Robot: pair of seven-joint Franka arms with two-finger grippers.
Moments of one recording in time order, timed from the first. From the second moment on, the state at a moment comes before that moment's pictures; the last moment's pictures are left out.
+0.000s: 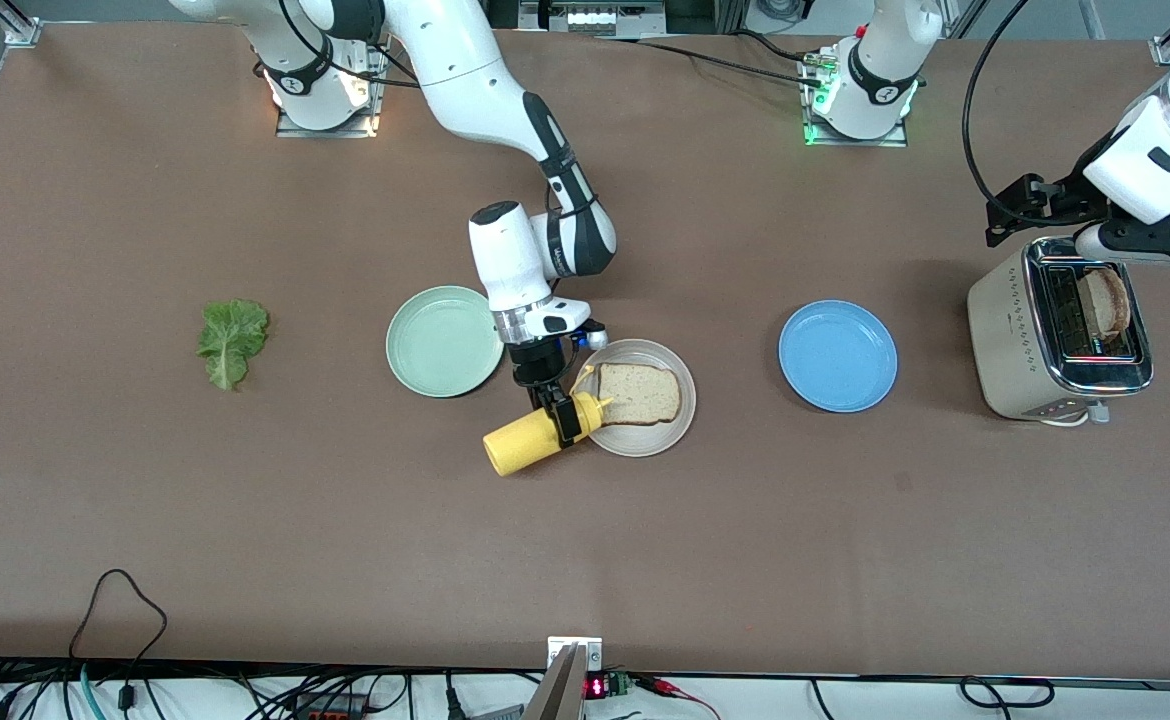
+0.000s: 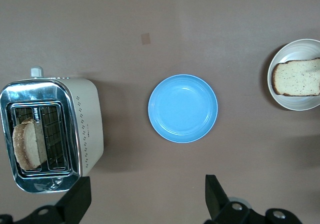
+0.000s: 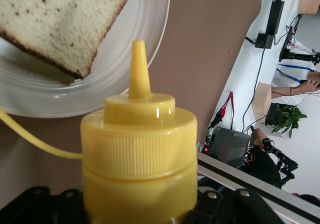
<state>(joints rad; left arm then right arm) -0.03 -0.06 -0.04 -1.71 0.00 1.61 -0.03 1.15 1.07 -0.44 -1.48 1.08 3.39 -2.23</state>
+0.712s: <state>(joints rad) -0.03 -0.06 -0.04 -1.71 0.00 1.61 -0.03 1.15 0.98 -0.44 -1.45 1.38 3.37 -2.24</state>
